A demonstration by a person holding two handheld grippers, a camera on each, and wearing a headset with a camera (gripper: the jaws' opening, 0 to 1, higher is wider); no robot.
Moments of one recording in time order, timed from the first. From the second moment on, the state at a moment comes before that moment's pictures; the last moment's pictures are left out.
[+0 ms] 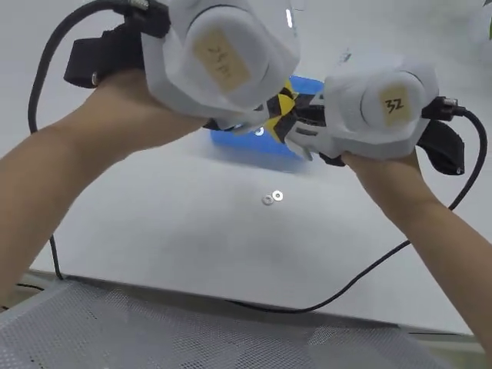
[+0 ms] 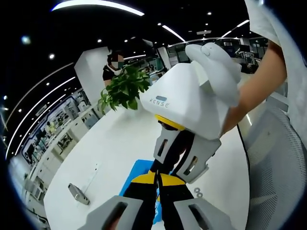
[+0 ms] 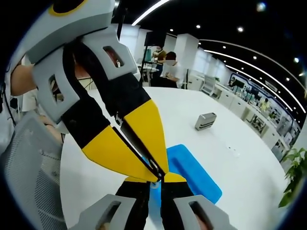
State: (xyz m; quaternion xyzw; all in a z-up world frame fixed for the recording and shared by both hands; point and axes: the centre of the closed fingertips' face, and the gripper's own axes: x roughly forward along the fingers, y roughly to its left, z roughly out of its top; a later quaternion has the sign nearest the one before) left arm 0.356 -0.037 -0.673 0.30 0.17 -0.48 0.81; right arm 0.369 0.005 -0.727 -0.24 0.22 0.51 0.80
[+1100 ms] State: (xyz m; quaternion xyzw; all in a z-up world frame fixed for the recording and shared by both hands) left arm 0.361 -0.035 -0.679 0.28 0.18 -0.48 0.81; right arm 0.374 0.002 -0.734 -0.24 0.23 0.50 0.80
